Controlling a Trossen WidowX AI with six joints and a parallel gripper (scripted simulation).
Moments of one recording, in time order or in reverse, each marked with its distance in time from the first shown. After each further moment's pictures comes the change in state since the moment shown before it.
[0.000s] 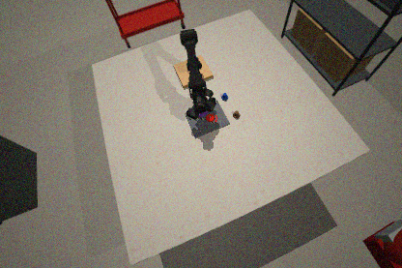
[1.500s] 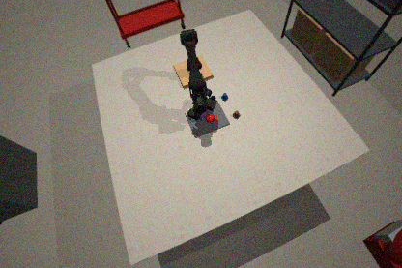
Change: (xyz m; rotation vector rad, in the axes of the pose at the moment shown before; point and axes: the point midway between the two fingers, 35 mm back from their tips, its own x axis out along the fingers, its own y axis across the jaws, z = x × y) arm 0.000 0.002 0.000 -0.135 0.012 0.007
